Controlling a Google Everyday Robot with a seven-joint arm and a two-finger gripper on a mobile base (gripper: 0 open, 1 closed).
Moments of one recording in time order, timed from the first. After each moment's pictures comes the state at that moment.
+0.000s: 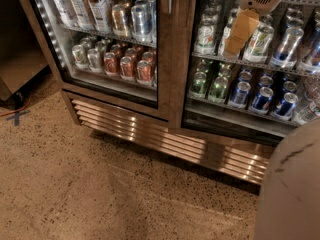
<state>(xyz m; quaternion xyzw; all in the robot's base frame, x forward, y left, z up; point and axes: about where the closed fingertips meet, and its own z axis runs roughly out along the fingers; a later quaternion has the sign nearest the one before) 0.644 -0.202 0.969 -0.54 0.82 -0.01 0.18</state>
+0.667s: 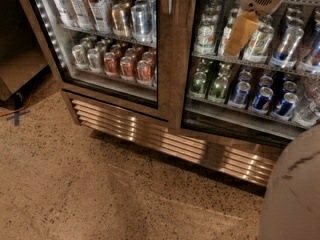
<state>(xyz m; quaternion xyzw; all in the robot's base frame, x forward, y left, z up) 0.641 -0.202 0.968 -0.54 0.82 -0.02 0.19</state>
